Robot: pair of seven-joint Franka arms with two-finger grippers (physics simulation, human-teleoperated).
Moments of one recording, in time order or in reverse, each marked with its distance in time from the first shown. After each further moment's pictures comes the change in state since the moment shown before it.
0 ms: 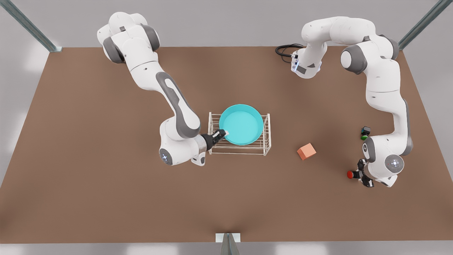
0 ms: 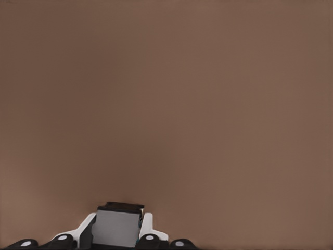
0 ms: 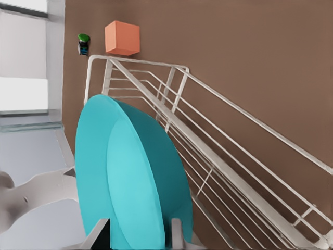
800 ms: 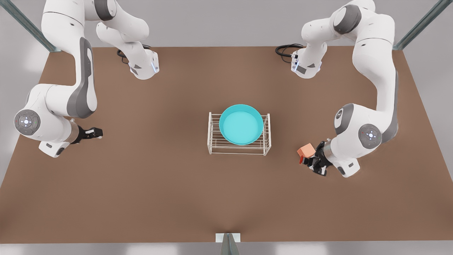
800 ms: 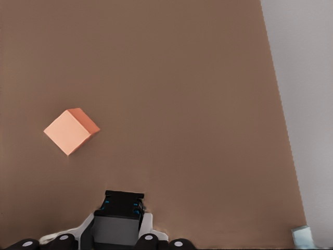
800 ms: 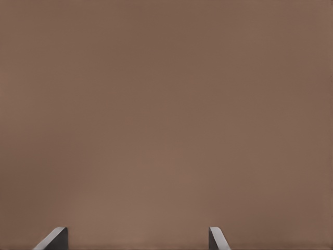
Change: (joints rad) left arm -0.049 -0.327 -0.543 0.110 -0.061 -0.455 -0.047; right arm -0.458 -0.508 -0.054 -0.339 -1.049 -0.087 0.042
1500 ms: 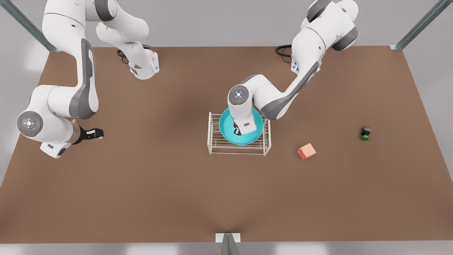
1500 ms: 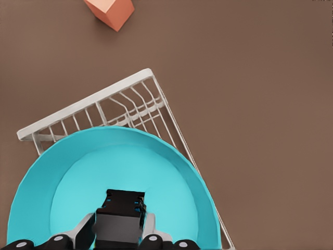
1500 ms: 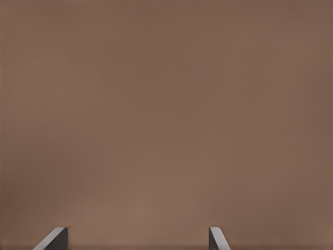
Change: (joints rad) left arm -0.469 0.050 -0.051 -0.080 0.235 -0.072 -0.438; right arm 0.005 0.007 0.001 0.001 -0.008 -0.003 0.012
